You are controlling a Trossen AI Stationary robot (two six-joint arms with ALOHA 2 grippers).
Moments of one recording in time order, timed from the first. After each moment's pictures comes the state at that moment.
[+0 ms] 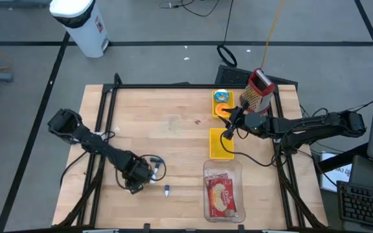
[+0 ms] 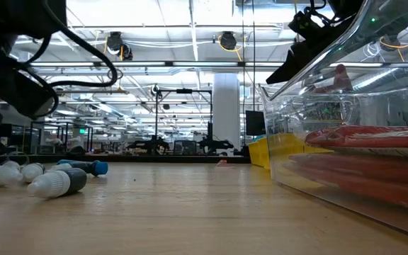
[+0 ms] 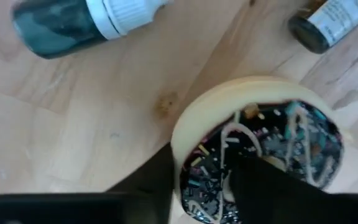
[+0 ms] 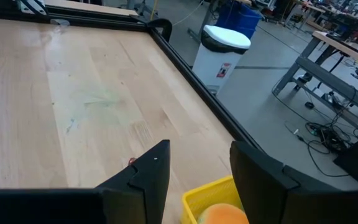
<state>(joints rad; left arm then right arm) -0.49 1.57 0.80 -0.85 0.28 -1.00 -0.07 1.03 0.52 0.17 0.52 -0.11</state>
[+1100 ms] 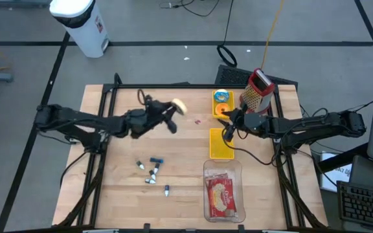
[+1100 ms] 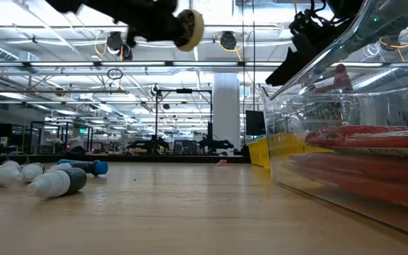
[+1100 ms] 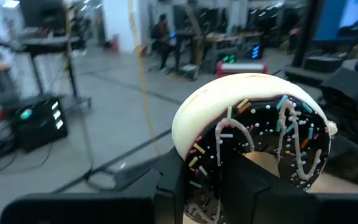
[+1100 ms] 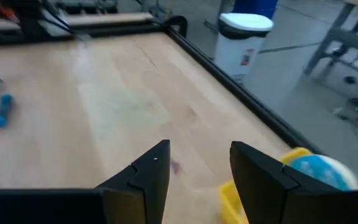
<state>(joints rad) 0.01 1.34 0.81 0.50 -0.64 -0.05 -0.07 1.03 0.52 0.15 0.43 0.08</state>
